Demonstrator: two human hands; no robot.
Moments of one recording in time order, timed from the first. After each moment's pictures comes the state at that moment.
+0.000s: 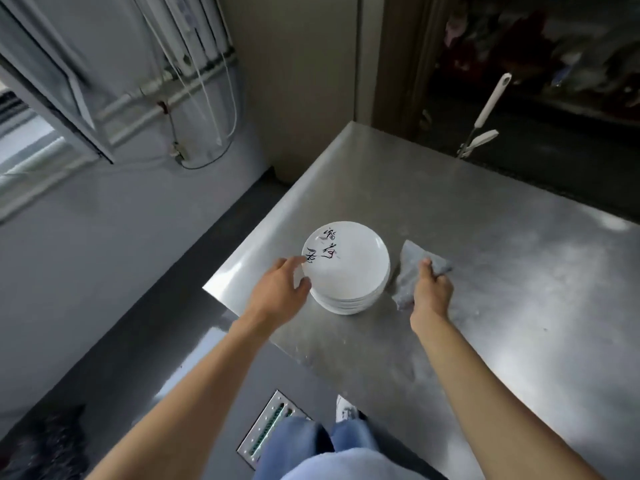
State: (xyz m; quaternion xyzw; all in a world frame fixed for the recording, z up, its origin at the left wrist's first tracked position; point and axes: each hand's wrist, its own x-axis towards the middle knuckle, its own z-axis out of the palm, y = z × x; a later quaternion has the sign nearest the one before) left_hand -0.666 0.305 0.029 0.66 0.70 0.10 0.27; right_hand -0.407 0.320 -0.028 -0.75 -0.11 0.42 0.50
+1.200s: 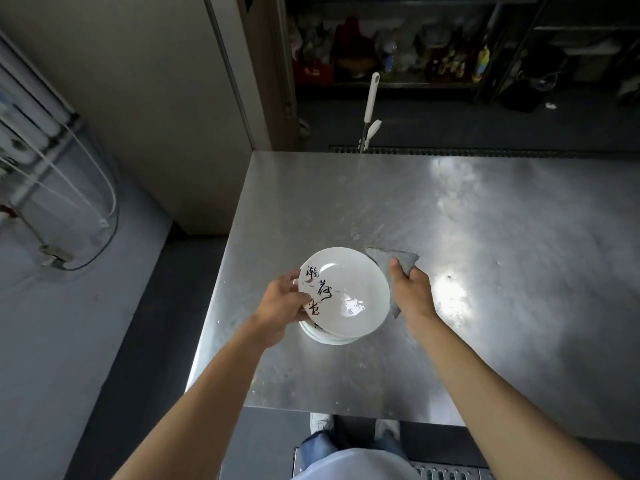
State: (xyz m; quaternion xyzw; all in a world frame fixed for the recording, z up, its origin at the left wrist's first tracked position) left_hand -0.675 0.416 0.027 0.47 0.51 0.16 0.70; right_hand -0.454 0.318 -0.023 -0.79 -0.13 0.34 0.50
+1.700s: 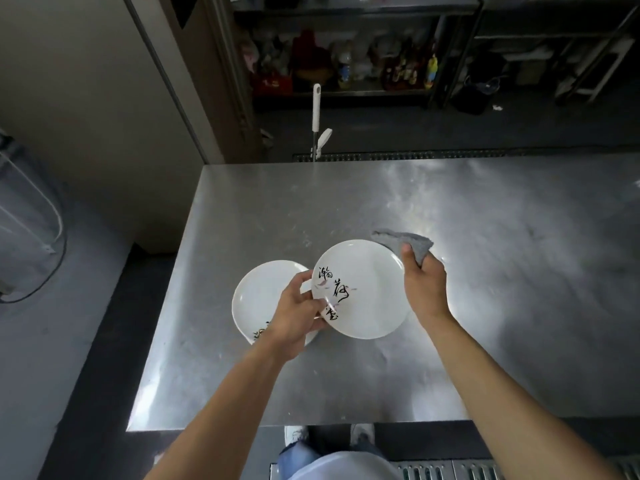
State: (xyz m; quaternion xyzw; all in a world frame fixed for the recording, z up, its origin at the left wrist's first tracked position) left_hand -0.567 0.344 0.036 0.44 0.44 0.16 0.77; right_hand -0.356 0.251 0.017 -0.80 -0.17 0.21 0.54
